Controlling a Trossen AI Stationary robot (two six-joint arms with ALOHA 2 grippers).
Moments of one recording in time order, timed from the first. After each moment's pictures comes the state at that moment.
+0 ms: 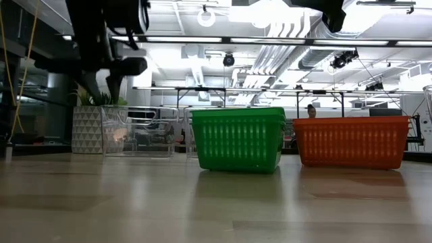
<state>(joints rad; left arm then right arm) 0.21 1.30 0.90 -1.11 -0.62 -1.44 0.17 0.83 0.70 -0.01 0.23 0.58</state>
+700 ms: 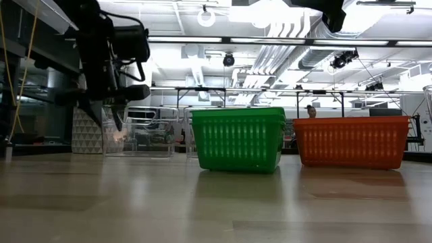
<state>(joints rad) 0.45 1.30 0.70 -0.72 -0.38 -1.20 0.17 0.83 0.70 -0.01 0.23 0.58</state>
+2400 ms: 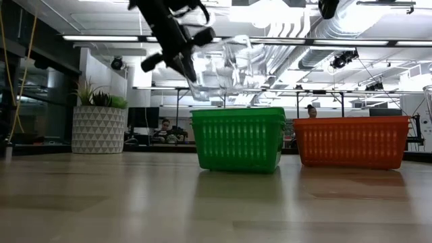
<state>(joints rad) 0.39 1.56 1.27 -0.57 -0.42 -0.87 0.17 0.83 0.70 0.16 0.25 0.48</state>
